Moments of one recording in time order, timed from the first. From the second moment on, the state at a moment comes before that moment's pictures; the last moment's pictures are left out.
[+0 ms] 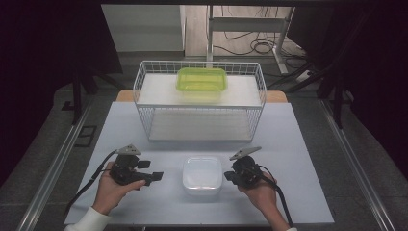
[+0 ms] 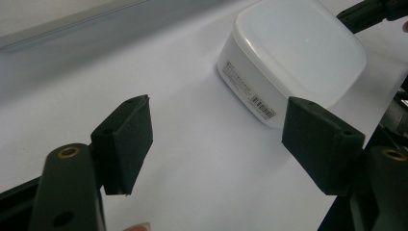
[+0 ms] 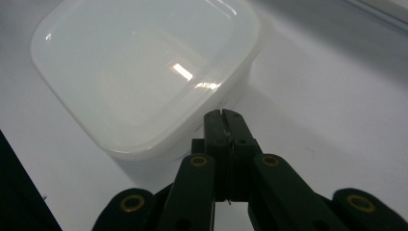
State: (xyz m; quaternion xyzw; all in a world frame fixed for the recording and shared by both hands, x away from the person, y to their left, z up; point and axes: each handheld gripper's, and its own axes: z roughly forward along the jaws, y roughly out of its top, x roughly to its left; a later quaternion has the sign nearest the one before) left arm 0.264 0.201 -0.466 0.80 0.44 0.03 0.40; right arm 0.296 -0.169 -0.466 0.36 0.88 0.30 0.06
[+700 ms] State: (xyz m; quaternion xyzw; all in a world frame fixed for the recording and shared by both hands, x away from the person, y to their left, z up) left arm 0.256 0.196 -0.453 0.78 0.44 0.03 0.45; right arm 0.296 -0.209 -0.444 0.42 0.81 0.41 0.00
